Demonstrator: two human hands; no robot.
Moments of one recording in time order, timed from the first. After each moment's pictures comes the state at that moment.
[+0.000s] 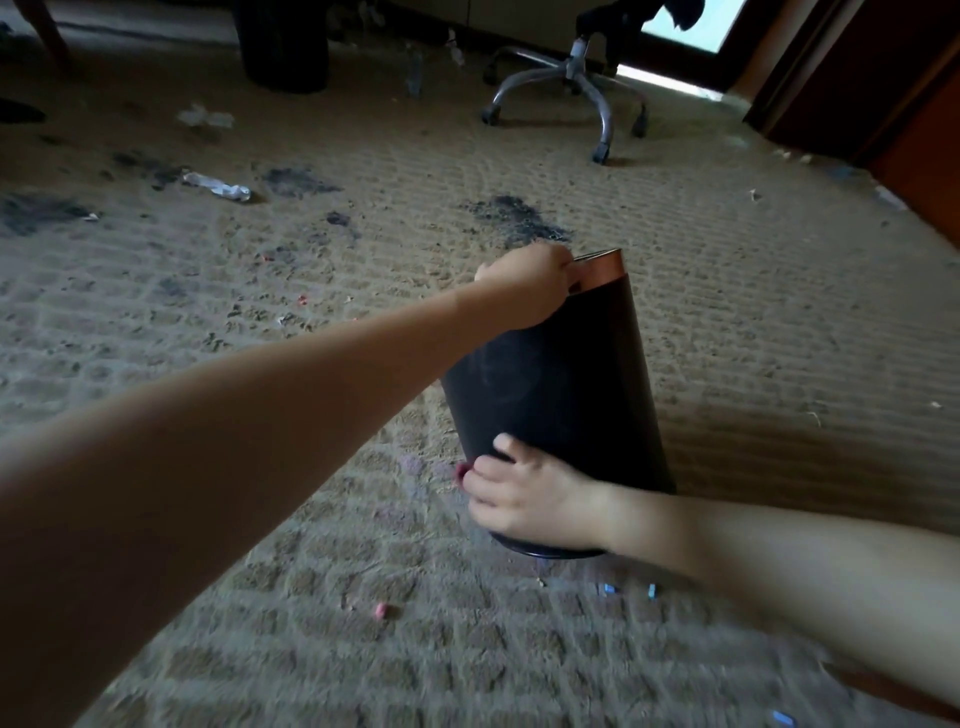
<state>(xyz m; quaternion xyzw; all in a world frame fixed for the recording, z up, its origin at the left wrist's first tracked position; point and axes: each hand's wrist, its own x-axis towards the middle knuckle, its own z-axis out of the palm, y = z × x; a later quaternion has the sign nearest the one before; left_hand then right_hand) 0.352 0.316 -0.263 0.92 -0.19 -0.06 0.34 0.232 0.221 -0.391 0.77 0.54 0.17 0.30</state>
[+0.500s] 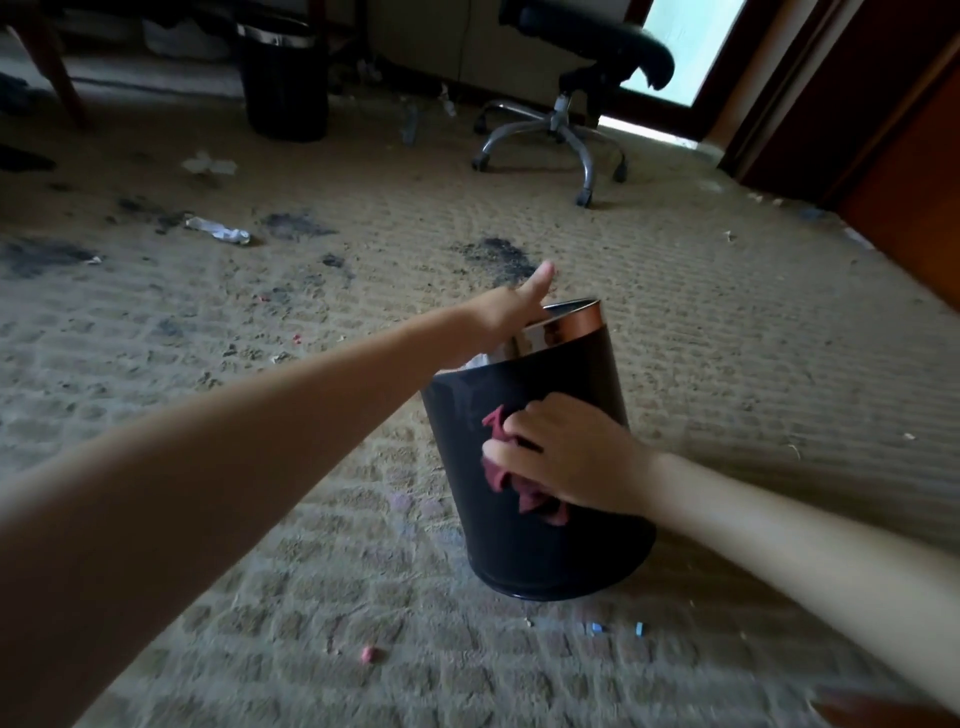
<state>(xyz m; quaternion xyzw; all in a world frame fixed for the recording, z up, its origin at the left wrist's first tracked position) 0.342 0.335 -0.238 0.81 -0.16 -0.25 0.51 0.255 0.193 -0.291 0.82 0.52 0.21 0.12</state>
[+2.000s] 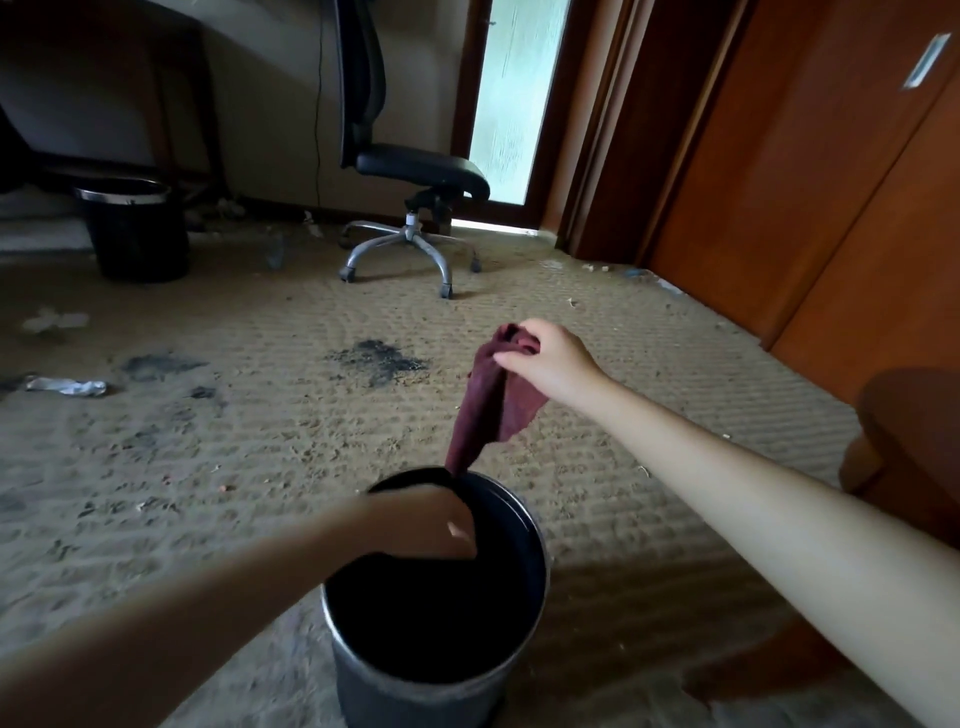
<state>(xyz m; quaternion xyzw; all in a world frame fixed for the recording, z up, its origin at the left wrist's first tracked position) 0.245 0.276 -0.231 0.83 -0.48 -0.23 0.17 0.242 0.104 -0.127 0.94 -0.06 0.14 -0.30</state>
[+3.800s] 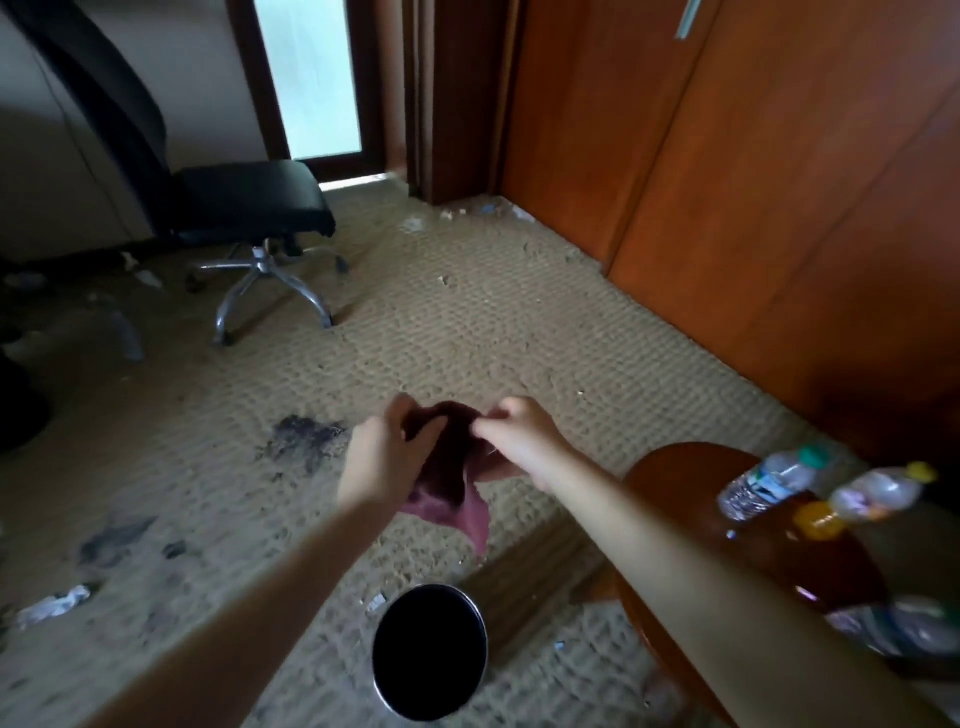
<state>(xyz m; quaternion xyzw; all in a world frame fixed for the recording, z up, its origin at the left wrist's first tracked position) 0.323 0.215 0.306 0.85 -0.30 -0.06 0.42 0.240 0.094 0.324 0.70 -0.42 0.02 -0.57</state>
